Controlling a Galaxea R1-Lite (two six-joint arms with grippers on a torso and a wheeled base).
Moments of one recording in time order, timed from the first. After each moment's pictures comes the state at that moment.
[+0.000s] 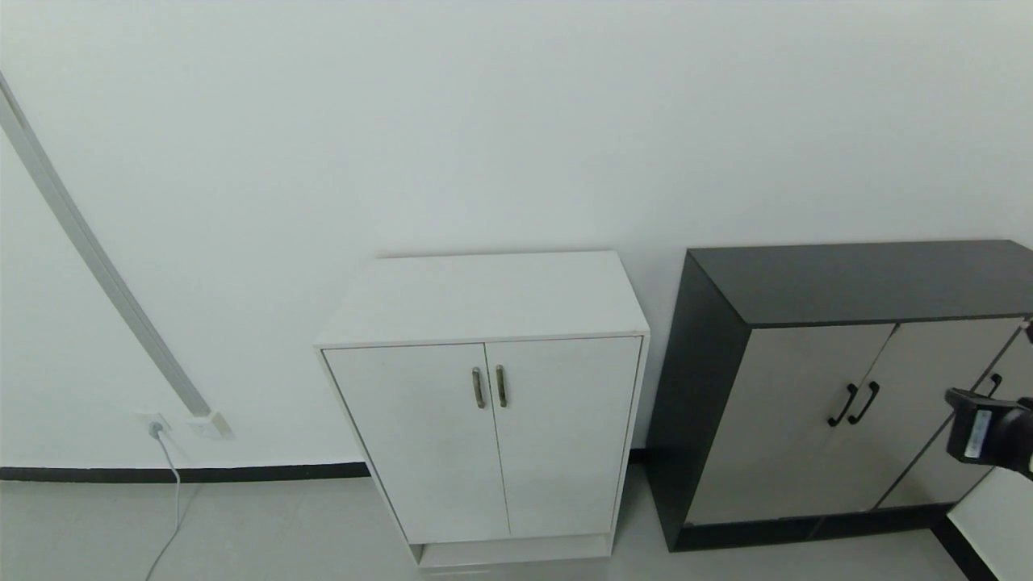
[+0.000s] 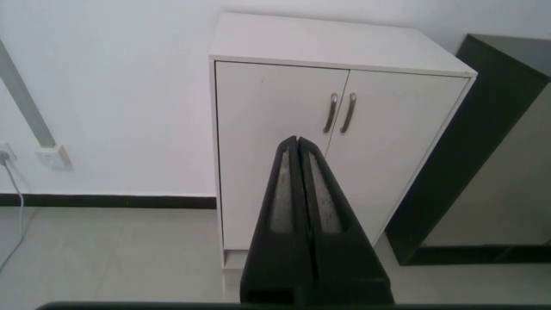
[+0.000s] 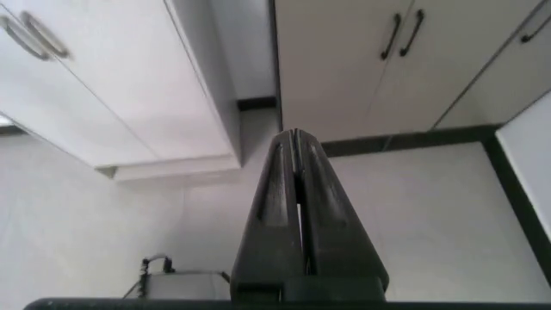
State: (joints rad) left arm 0.00 0.00 0.00 0.00 0.03 -0.09; right arm 0.11 1.26 -0.34 -0.64 -0.29 0.05
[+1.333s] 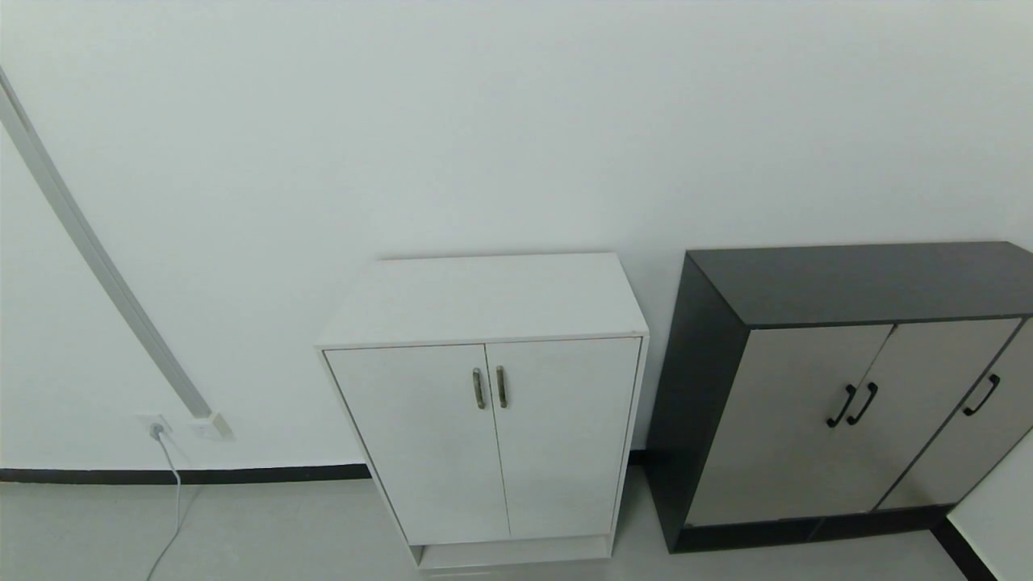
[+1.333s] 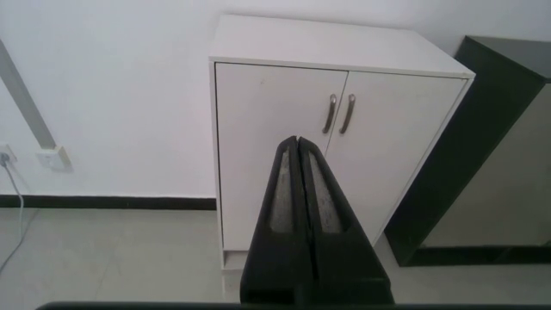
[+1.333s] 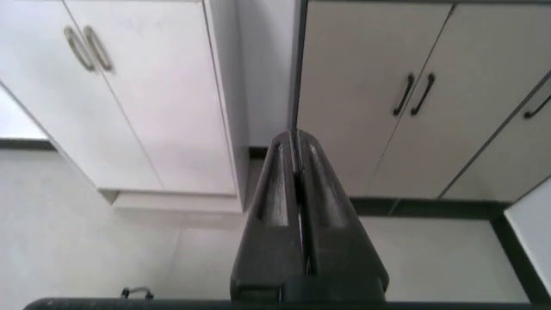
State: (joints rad) left arm 0.00 0.00 0.00 0.00 0.03 -0.09; right arm 0.08 0.38 0.00 0.00 0.06 -0.04
